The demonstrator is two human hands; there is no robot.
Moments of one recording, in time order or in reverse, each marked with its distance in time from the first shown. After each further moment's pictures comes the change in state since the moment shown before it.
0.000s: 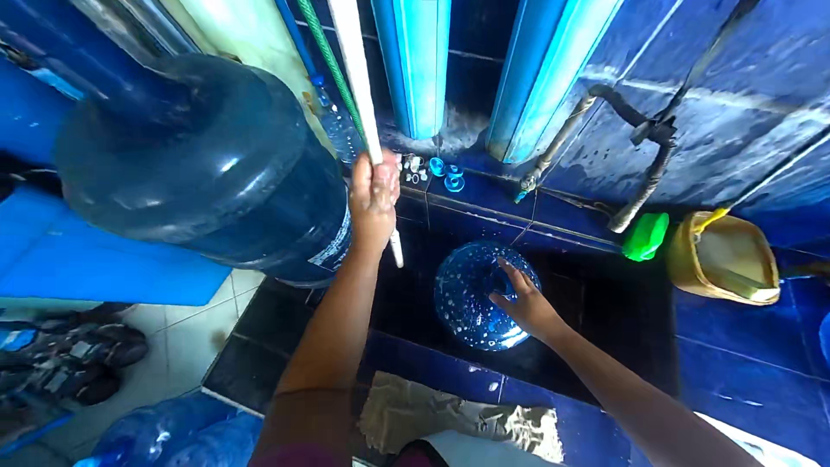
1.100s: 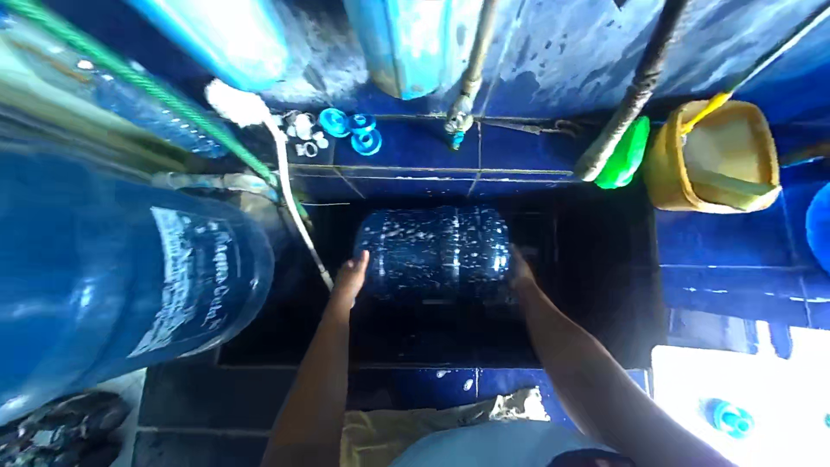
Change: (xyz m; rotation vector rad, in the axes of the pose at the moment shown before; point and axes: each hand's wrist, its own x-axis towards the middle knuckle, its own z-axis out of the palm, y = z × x) left_hand -0.186 -0.201 -0.015 0.733 -0.356 -1.370; right_hand 0.072 0.241 0.111 1.509 0.553 0.837
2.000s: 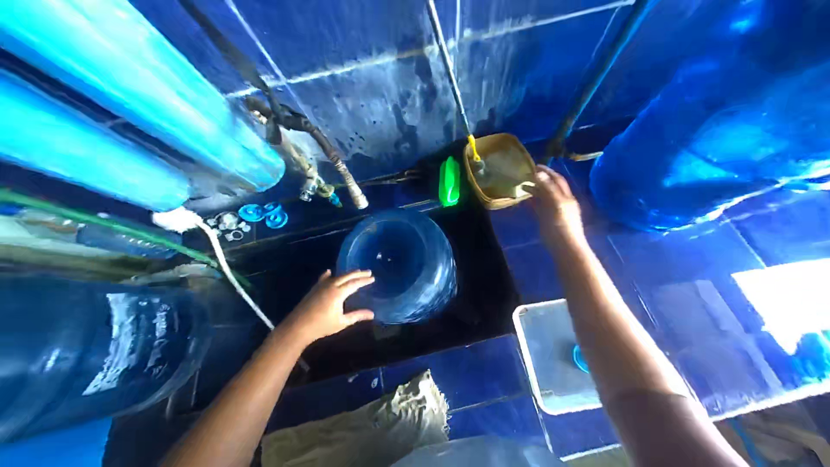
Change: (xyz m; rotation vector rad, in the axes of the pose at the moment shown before) left_hand -0.236 0.177 0.053 0.827 -0.291 1.217; right_hand -0.199 -0.278 -0.194 -0.111 -0.128 -0.930
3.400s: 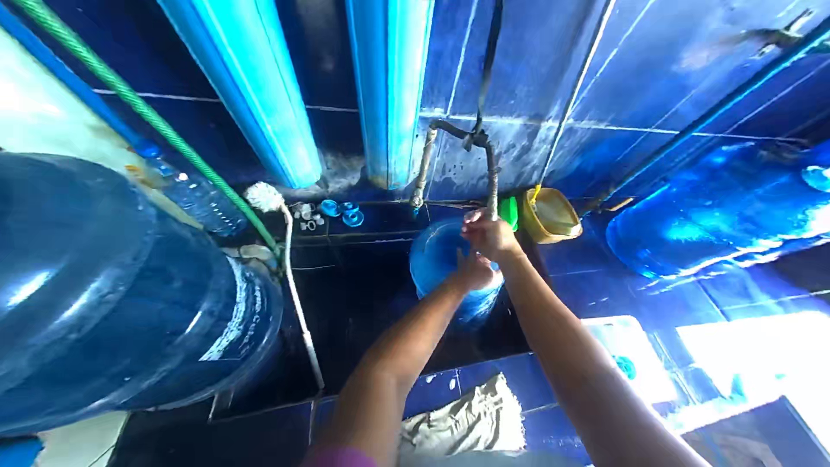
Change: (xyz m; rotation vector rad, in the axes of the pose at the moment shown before) left_hand 0.077 0.005 0.012 -0.211 -0.025 0.065; right_hand -0.064 0.013 0.291 0.216 -0.423 0.092
